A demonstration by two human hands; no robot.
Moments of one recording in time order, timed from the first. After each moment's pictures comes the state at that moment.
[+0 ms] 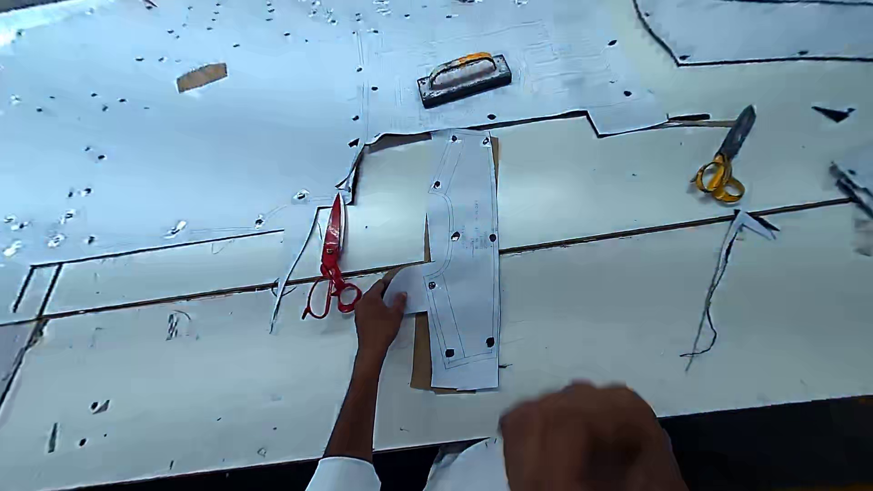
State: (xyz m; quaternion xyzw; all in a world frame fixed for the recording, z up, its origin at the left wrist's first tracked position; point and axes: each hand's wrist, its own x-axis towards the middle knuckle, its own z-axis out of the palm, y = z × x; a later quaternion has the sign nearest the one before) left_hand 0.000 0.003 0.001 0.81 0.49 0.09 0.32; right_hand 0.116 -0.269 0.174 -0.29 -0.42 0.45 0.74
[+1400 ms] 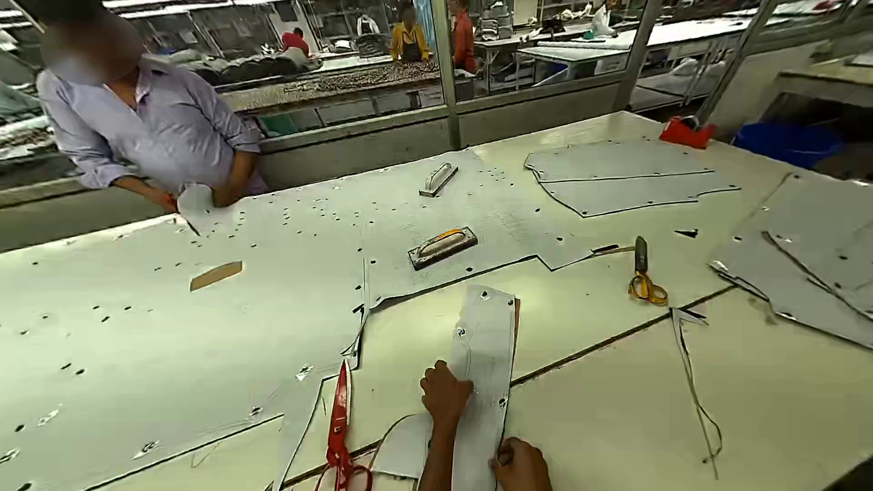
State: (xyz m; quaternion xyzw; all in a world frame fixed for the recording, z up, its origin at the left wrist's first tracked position) left_hand 0.165 0.027 0.009 0.81 0.49 -0.08 0.30; right_hand 0.126 -0.167 -0.008 -0.87 -0.12 0.33 0.35
